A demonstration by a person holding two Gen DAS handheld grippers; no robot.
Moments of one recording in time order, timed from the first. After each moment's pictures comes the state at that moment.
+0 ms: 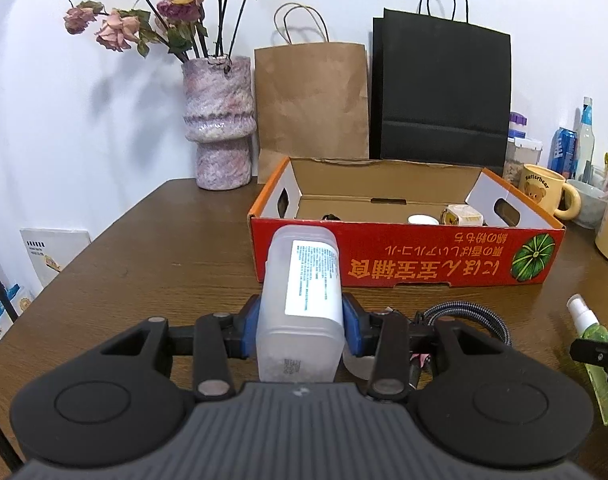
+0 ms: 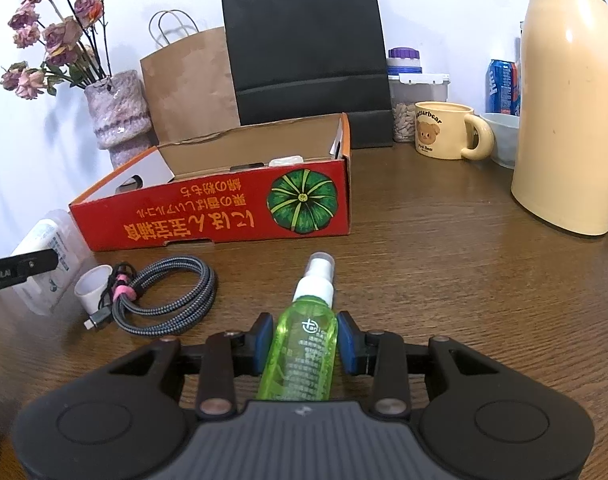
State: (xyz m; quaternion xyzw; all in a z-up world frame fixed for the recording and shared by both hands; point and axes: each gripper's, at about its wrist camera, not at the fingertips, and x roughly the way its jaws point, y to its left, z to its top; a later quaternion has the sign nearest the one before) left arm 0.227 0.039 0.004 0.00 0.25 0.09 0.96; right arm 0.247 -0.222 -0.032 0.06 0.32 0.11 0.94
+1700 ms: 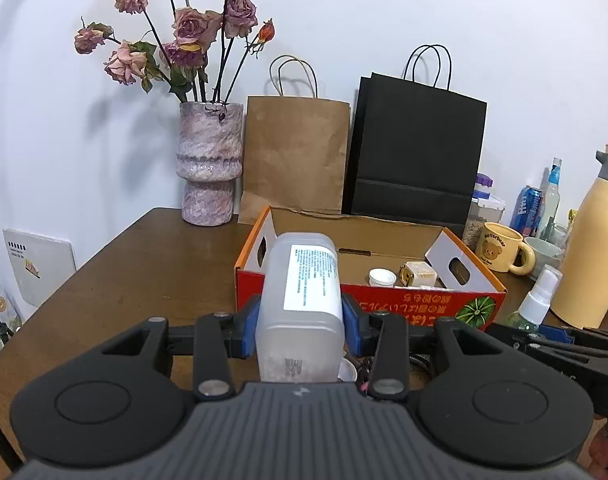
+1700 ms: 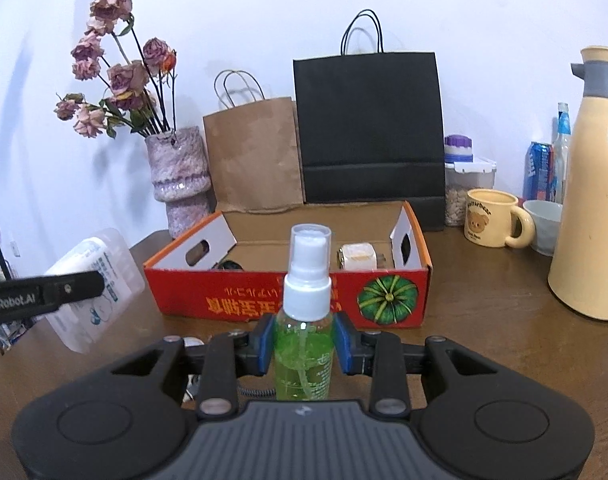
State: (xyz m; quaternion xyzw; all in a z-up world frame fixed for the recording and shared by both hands) left arm 0.193 0.040 0.052 -0.05 0.20 0.05 0.98; right arm 0.228 -0.169 0.034 0.05 0.23 0.16 0.96
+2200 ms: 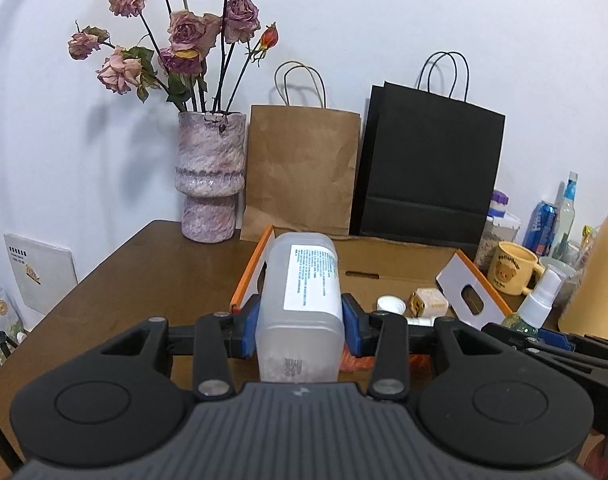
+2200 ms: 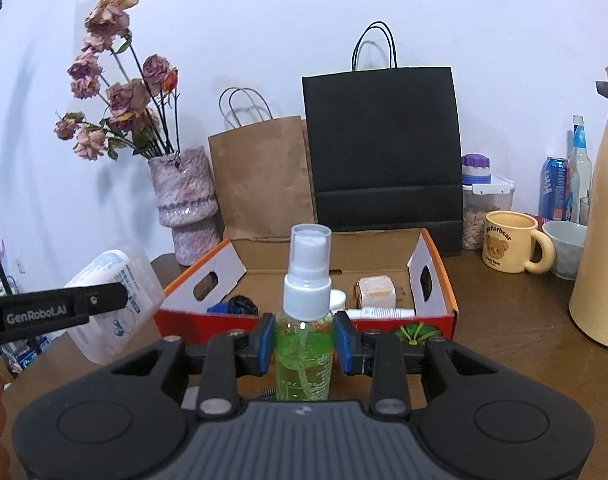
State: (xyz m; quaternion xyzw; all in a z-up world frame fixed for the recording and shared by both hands) left arm 0.237 0.042 0.070 -0.06 0.20 0.06 0.98; right arm 0.263 -0.153 0.053 0.06 0.21 0.16 0.96
